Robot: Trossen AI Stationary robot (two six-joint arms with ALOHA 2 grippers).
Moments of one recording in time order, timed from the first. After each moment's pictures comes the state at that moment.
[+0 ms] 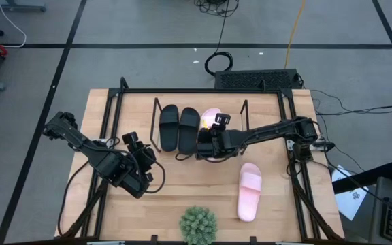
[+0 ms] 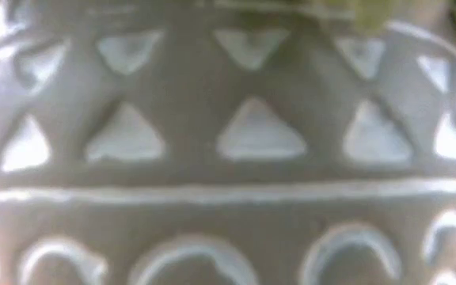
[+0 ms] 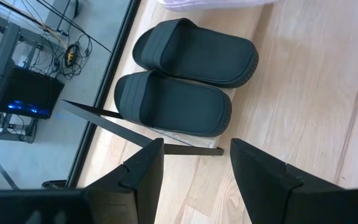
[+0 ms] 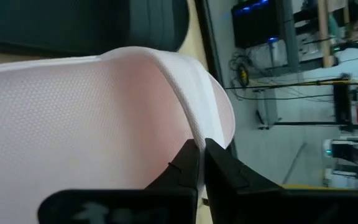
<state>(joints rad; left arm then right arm) -0.60 1.50 1.47 -1.53 -0.75 -0.82 0.11 1.93 1.59 -1.11 0.92 0.21</state>
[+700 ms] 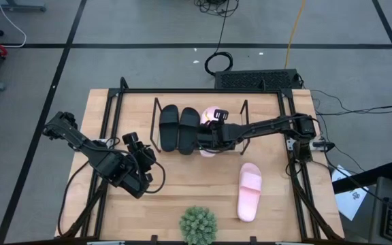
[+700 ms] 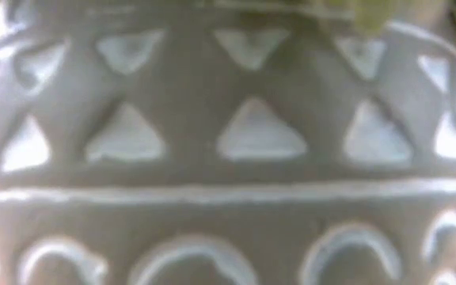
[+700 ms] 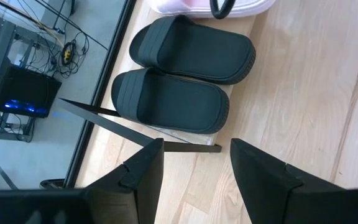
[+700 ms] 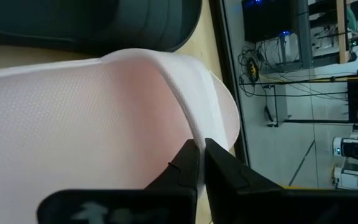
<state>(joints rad) -0.60 1.50 1.47 -1.53 -0.73 -0.81 0.03 1.93 1.48 -0.92 0.86 0.08</state>
